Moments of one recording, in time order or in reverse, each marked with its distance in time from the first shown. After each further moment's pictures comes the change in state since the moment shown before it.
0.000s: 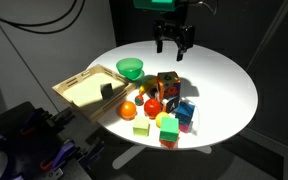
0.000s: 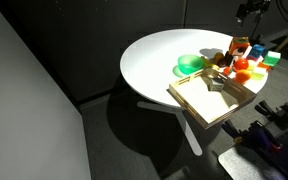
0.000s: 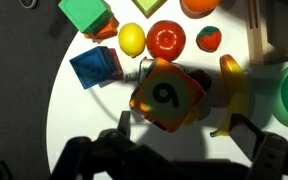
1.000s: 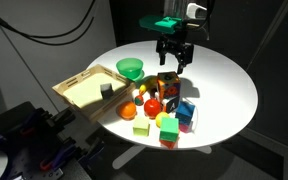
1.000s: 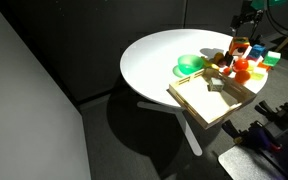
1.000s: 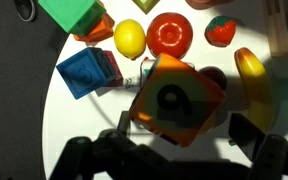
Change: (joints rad) arm -0.001 0.120 -0.003 0.049 0.000 0.041 0.079
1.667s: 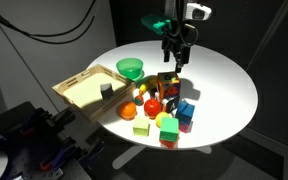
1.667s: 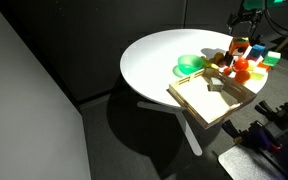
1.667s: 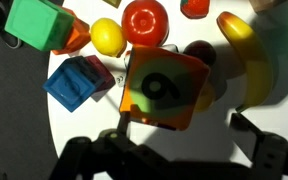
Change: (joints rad) arm 0.002 0.005 -0.002 -0.002 0.055 0.058 0.258
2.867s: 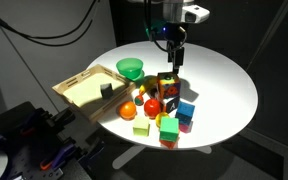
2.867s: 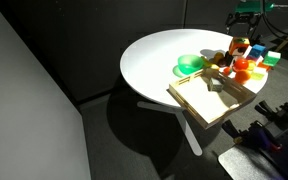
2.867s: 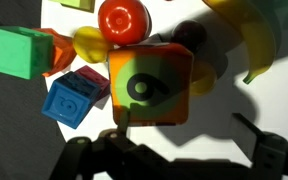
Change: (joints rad) arm 0.045 0.003 -0.037 -0.034 0.006 0.087 0.274
